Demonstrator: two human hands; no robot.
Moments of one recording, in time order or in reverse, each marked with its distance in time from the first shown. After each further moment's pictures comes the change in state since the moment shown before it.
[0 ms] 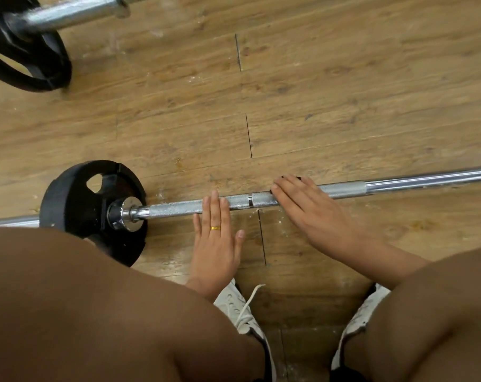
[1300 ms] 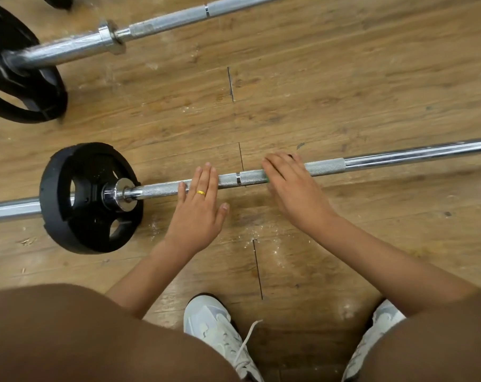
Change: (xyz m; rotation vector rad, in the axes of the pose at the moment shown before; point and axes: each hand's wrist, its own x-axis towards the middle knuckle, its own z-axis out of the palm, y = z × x) left_hand 0.128 -0.024 -0.058 0.063 -0.187 0.054; right_hand 0.090 0.045 0.012 0.122 0.100 0.273
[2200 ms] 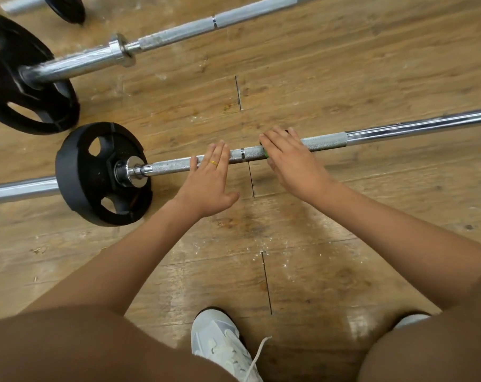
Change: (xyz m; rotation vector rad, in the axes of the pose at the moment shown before) left_hand 0.082 -0.014 -0.034 0.069 -0.132 0.079; right_hand 0.079 0.029 0.008 -0.015 -0.053 -0.032
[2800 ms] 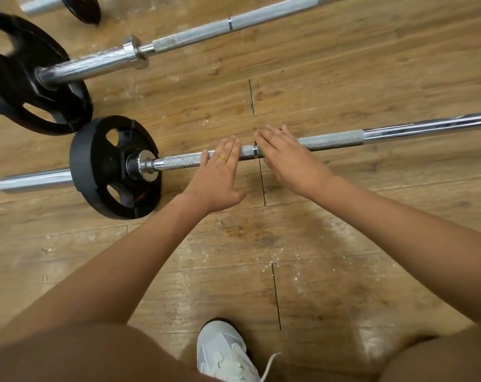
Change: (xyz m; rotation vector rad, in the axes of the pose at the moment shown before) left_hand 0.023 -0.013 -0.010 -0.033 0.013 0.010; right_hand 0.040 -0.004 0.008 -0.019 -0.030 -0.129
